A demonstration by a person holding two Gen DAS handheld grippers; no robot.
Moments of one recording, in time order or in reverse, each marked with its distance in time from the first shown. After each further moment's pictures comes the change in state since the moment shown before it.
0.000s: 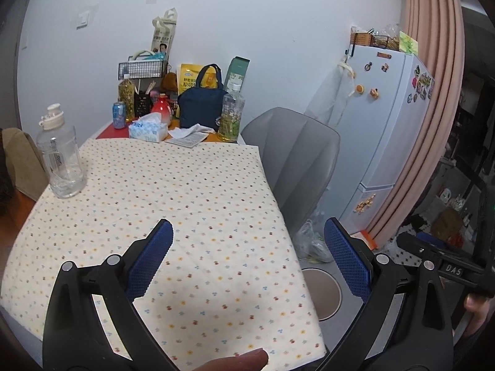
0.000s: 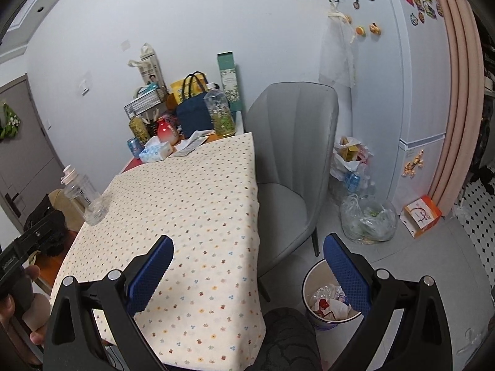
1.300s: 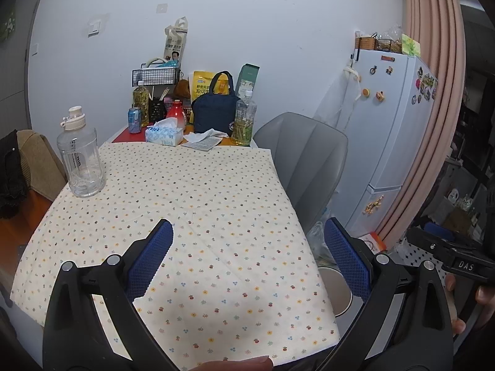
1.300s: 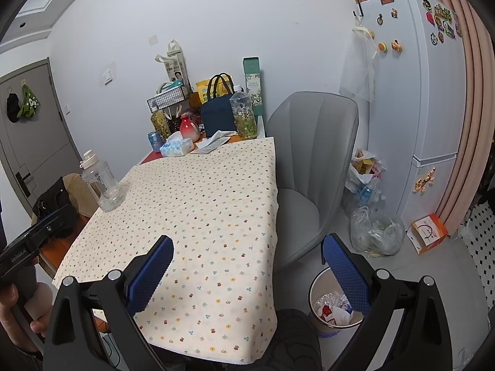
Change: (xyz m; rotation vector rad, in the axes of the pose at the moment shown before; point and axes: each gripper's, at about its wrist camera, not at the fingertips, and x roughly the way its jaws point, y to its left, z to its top) left arm -0.030 0.017 -0.016 0.004 -0.031 0.040; right arm -0.019 0.030 -0.013 -0.086 -0.027 0.048
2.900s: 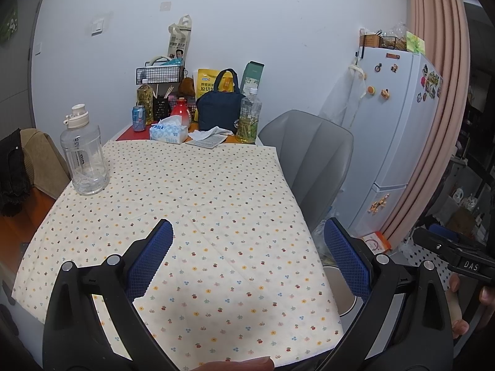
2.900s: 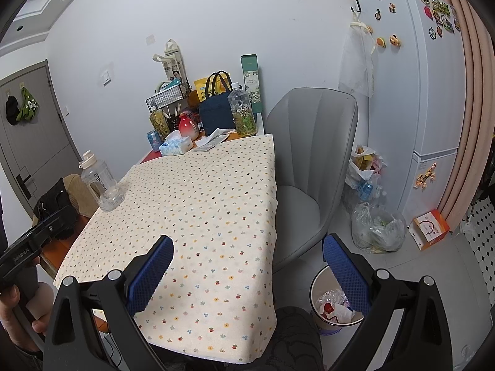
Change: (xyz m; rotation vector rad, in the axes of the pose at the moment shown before) left arm 0.003 0.005 -0.003 -0.004 0.008 0.016; right arm 0.004 -0.003 -0.005 0.009 0.009 0.001
